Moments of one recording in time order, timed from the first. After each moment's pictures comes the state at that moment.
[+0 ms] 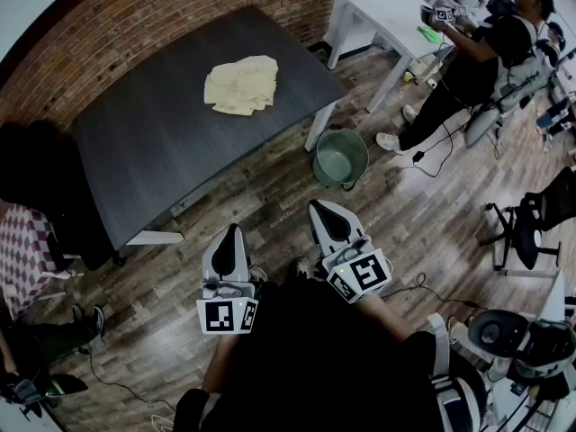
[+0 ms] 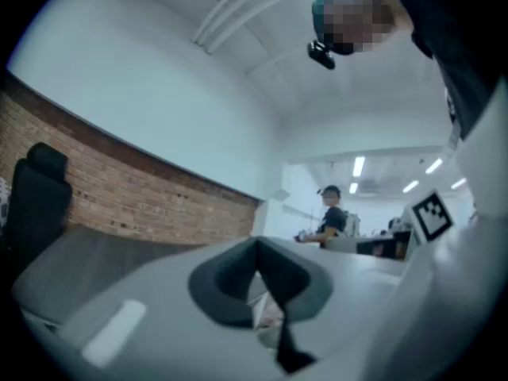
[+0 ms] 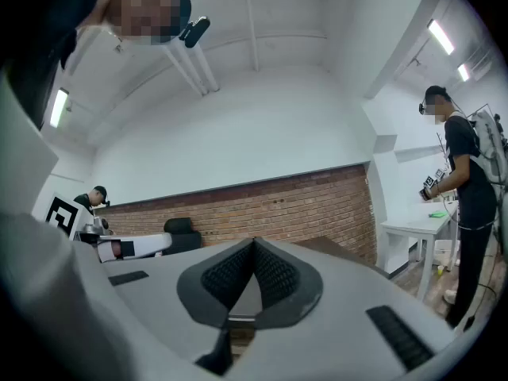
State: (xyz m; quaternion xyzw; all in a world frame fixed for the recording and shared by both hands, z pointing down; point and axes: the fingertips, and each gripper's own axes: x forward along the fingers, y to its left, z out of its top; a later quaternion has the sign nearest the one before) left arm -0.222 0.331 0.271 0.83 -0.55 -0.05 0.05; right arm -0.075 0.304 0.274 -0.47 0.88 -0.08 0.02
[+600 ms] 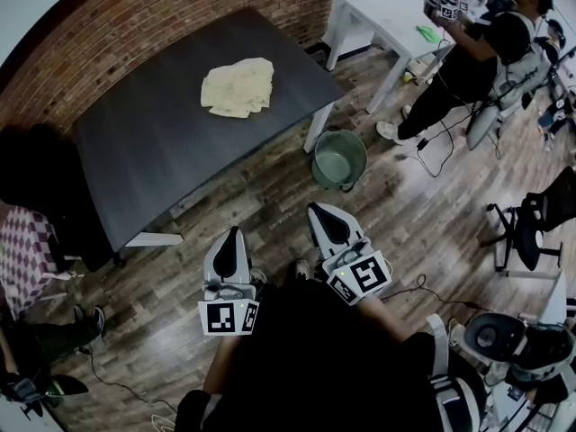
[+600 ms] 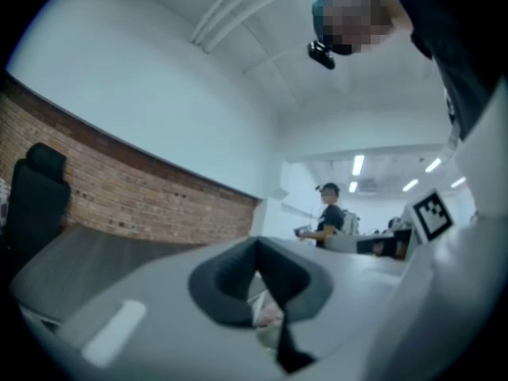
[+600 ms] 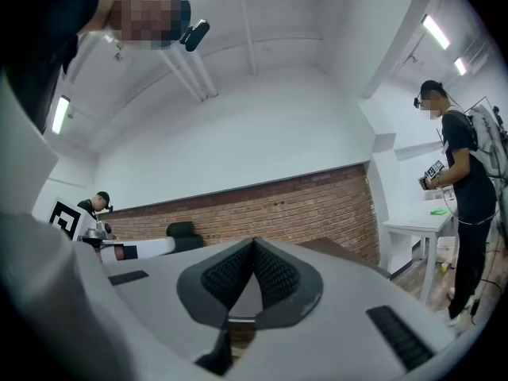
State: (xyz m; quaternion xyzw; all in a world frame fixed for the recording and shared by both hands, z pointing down) left arm -0.199 0.330 0.272 0.83 -0.55 -0.05 0.06; right arm -0.056 0.304 0.271 -0.46 0.88 -0.09 0.03
